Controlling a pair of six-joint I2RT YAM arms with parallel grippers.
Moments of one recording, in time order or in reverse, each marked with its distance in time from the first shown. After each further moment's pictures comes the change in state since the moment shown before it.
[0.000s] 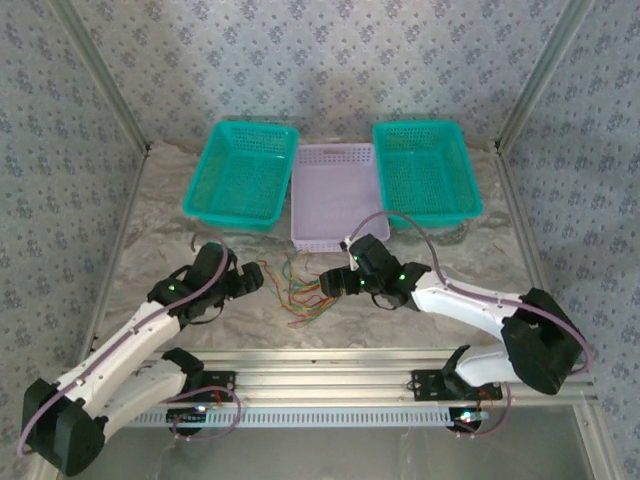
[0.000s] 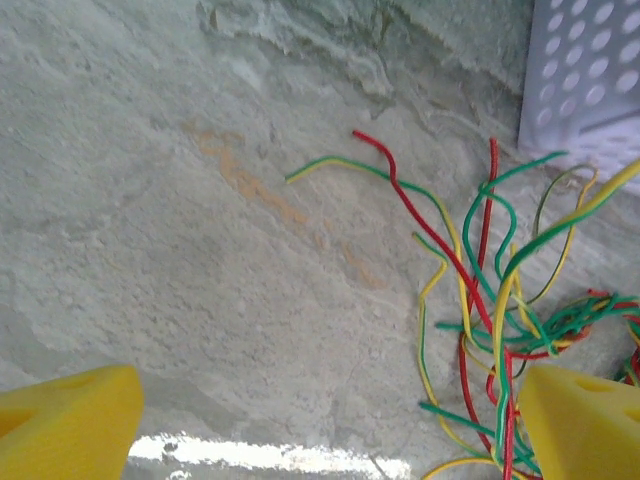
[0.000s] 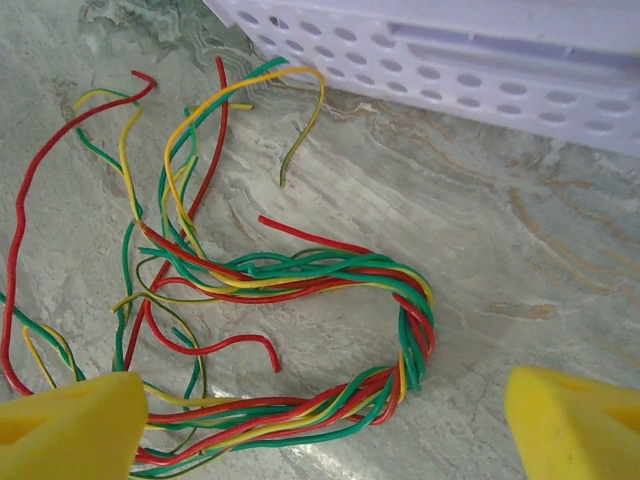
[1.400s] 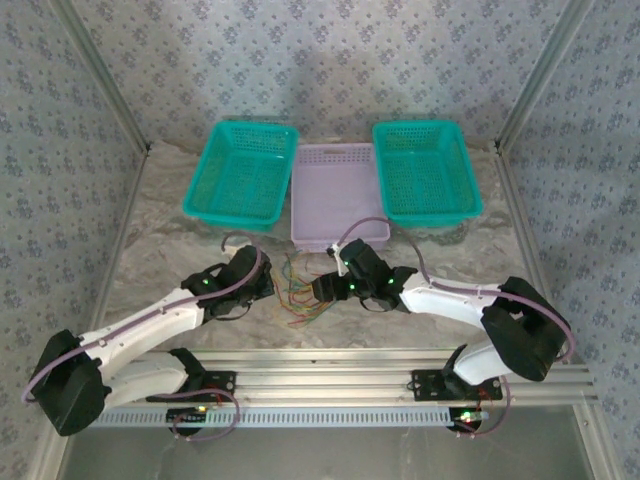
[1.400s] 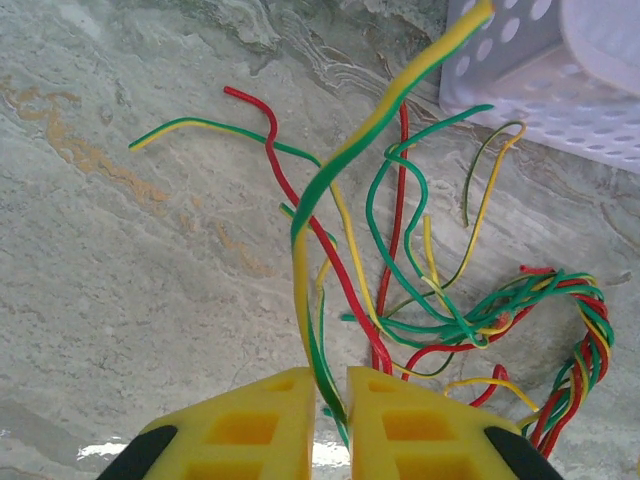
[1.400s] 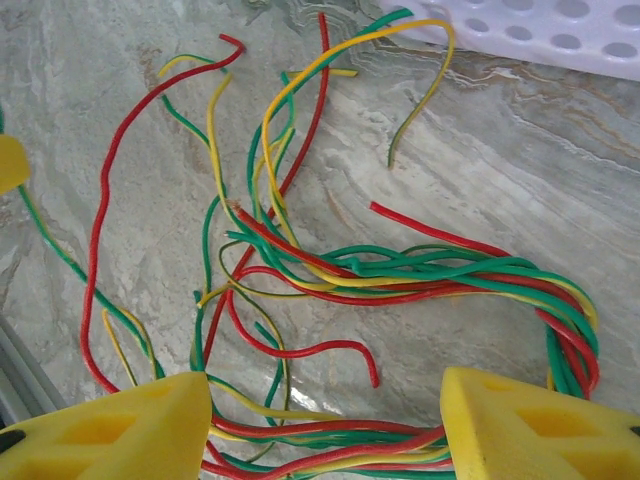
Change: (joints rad) left arm -0.217 0.195 0.025 0.161 -0.090 -0.156; right arm 0.048 0.086 -0.018 0.158 -0.117 0.039
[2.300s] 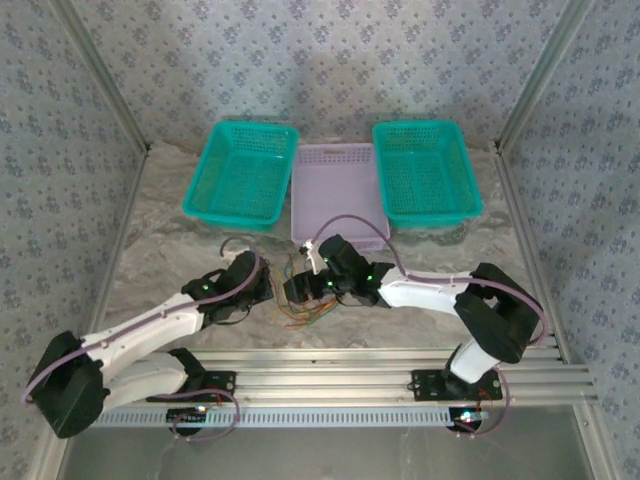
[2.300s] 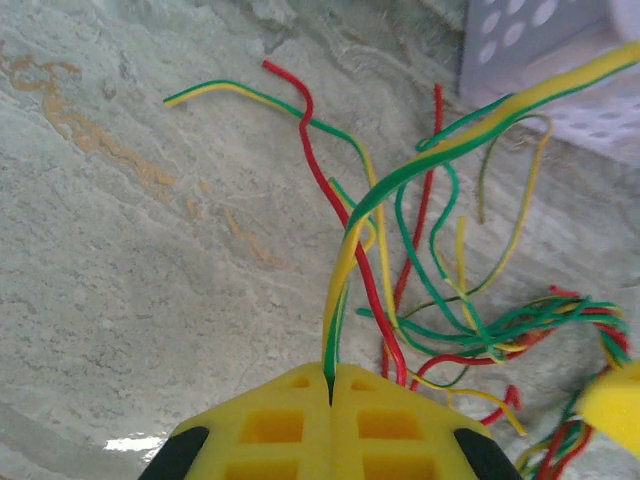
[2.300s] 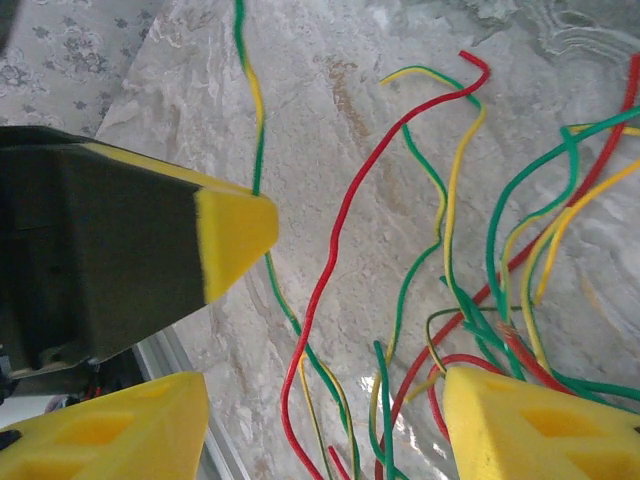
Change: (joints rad) left arm -0.001 -0.050 -0.074 0.066 0.003 -0.027; right arm 0.063 0.168 0.129 0.168 -0.190 0.054
